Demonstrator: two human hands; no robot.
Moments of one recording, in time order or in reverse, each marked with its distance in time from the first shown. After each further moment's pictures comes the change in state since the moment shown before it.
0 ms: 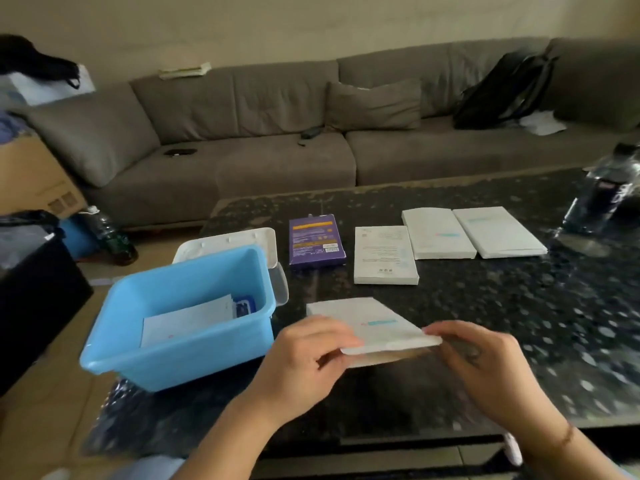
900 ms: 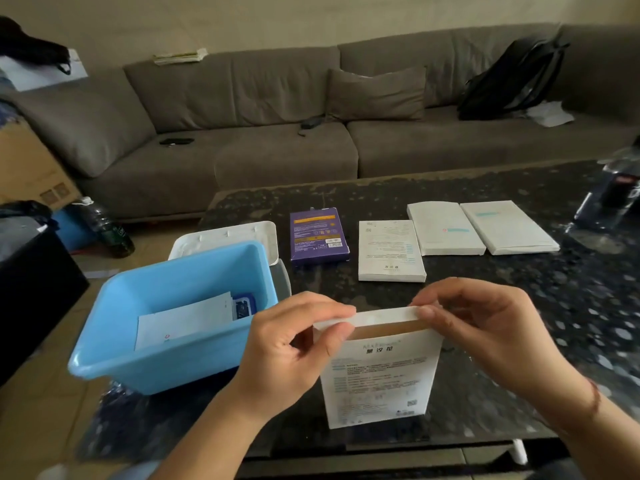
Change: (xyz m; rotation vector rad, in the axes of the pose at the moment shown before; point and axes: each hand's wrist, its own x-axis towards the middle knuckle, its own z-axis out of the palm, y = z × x) left_hand 0.018 0.007 -0.025 -0.186 0.211 0.034; right_hand 0.041 -0.051 -0.012 0.416 -0.118 -0.123
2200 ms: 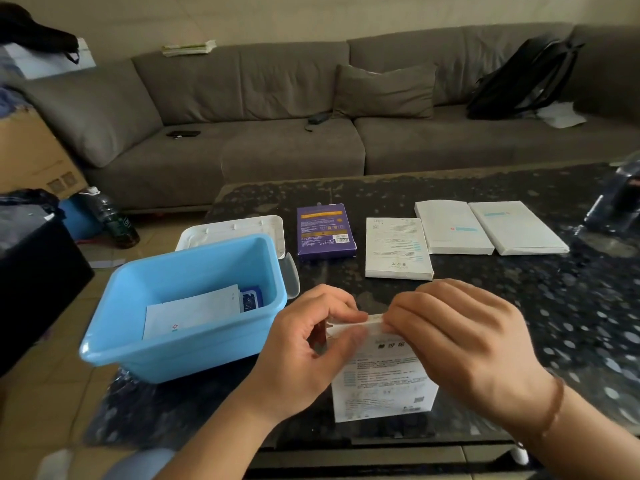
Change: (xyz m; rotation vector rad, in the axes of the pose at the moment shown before) left_hand -0.006 0.008 0.004 -0.197 -0.101 -0.298; right_hand 0.002 -0.016 0.029 -0.942 0.020 -0.804
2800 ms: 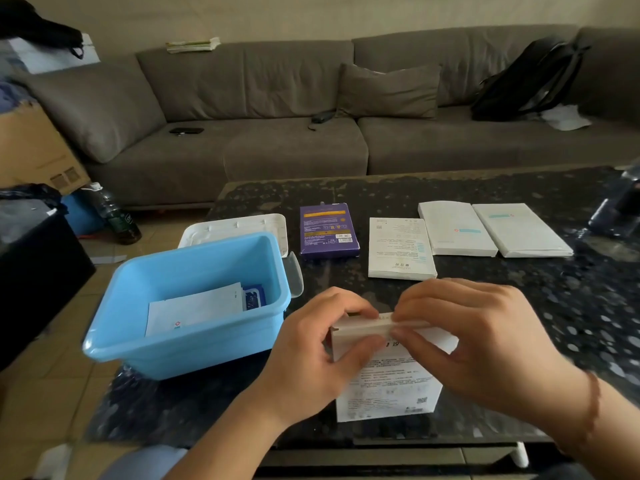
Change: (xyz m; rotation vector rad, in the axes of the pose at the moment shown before) left_hand 0.000 0.002 0.004 0.130 -0.025 0.051; right_hand 0.009 0.005 -0.011 0.258 -0.159 0.227
